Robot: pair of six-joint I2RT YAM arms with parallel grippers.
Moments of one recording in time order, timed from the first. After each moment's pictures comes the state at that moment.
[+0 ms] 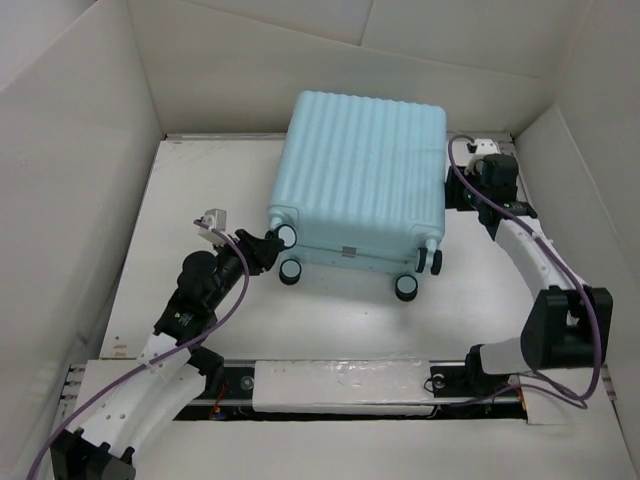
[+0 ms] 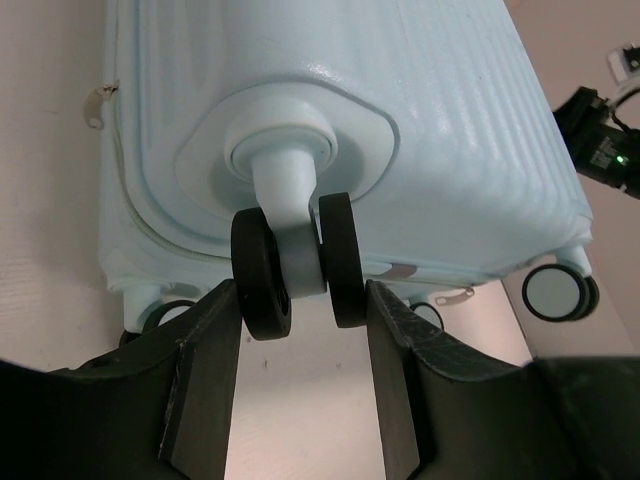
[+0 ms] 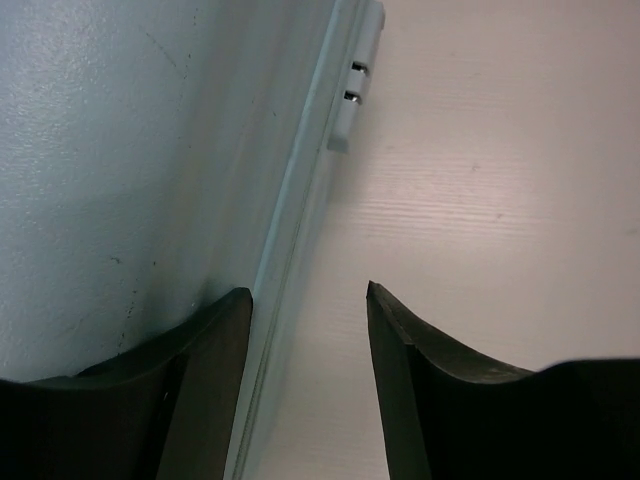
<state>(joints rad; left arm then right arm) -0.45 0.59 0.43 0.03 0.07 -0.70 0.02 1.35 1.02 -0.22 -0.14 0.07</state>
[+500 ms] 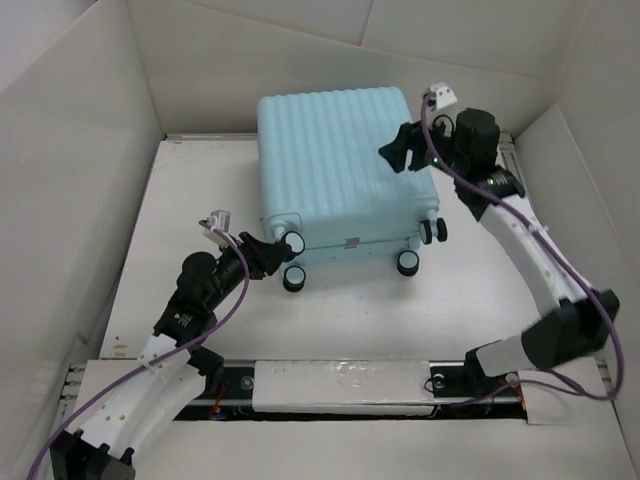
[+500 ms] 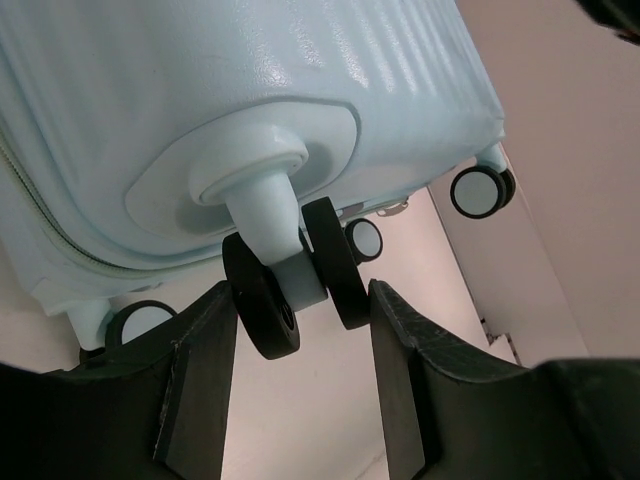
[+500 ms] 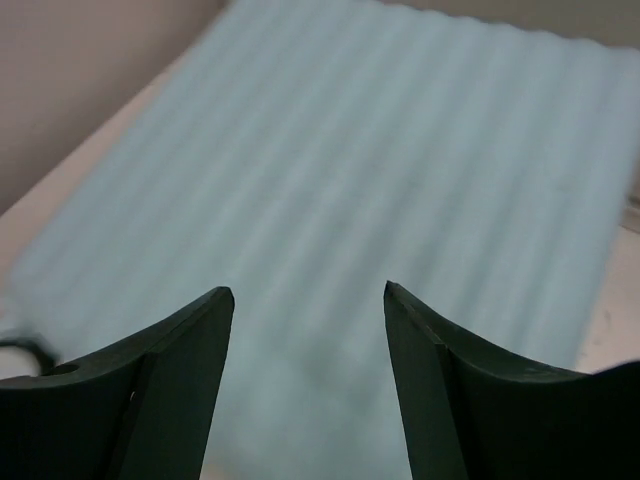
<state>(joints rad) -0.45 0.56 0.42 0.03 0.18 -0.76 0.23 1.50 1.48 -0.21 -0.36 0.10</state>
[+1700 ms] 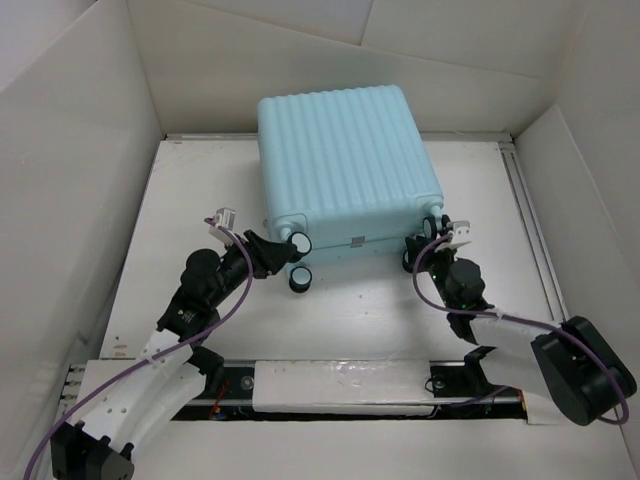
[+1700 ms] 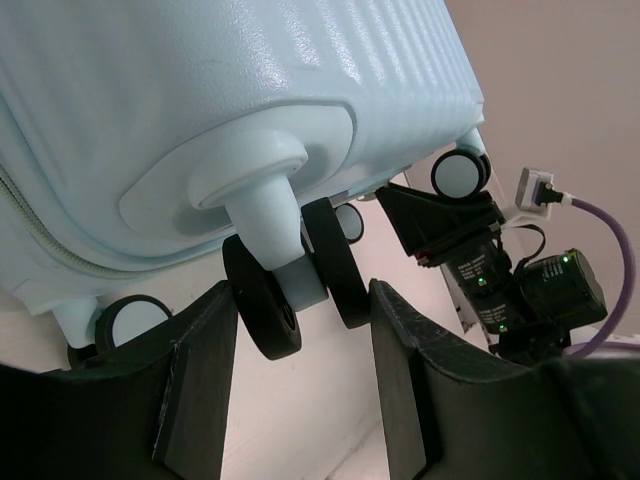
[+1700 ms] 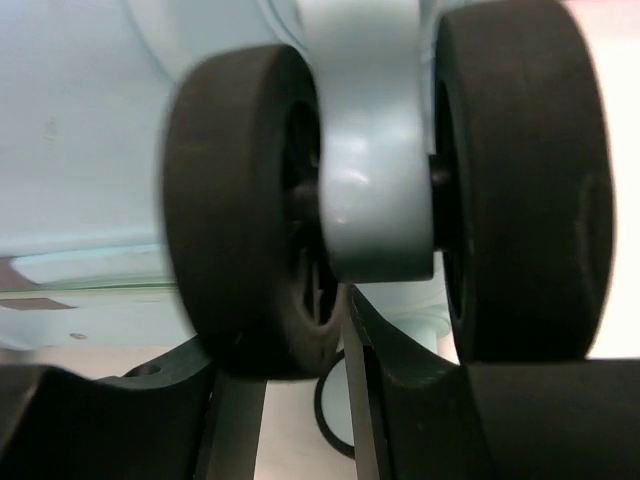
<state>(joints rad) -0.46 0.61 0.43 0.07 0.22 -0.80 0.46 1.12 0.14 0.96 0.19 0.25</state>
